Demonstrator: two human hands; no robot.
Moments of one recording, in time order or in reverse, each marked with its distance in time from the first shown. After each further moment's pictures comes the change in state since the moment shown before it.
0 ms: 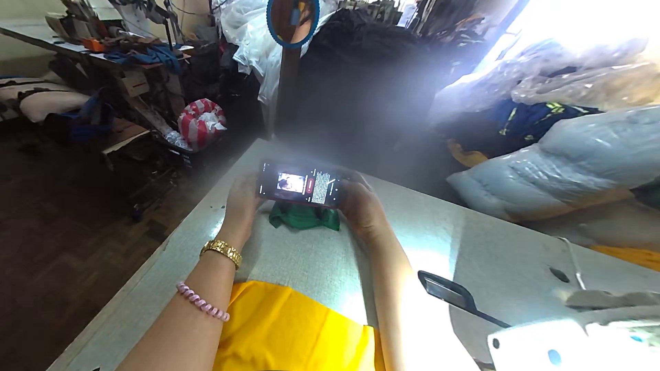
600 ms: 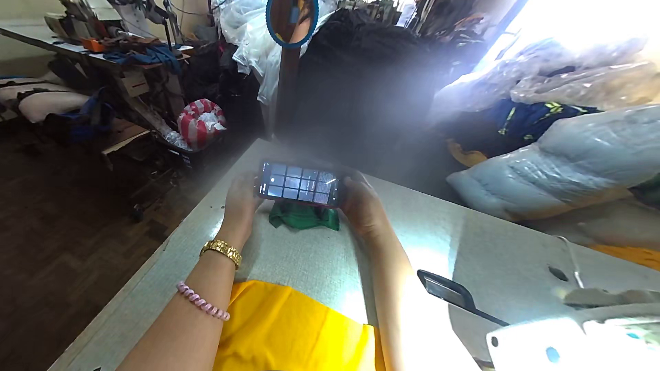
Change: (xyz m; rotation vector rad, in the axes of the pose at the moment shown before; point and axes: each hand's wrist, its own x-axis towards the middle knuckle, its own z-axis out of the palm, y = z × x) left_hand 0.000 0.001 0.000 -0.018 0.016 0.006; right_hand 0.001 0.000 -0.003 -0.012 -0.034 -0.042
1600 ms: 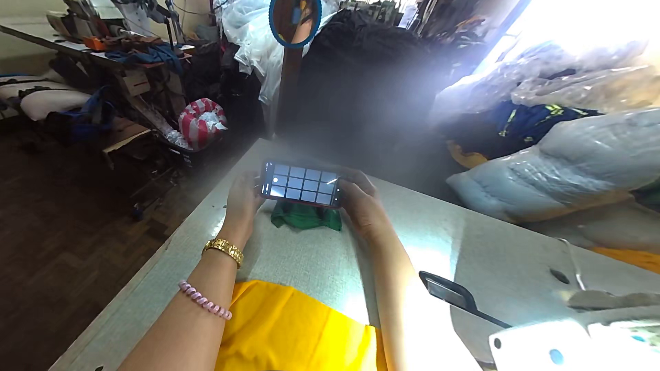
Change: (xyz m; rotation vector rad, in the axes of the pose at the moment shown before) left_hand 0.001 0.001 -0.001 -0.044 -0.003 -0.020; right_hand 0.001 0.000 0.002 -0.085 0.076 -0.021
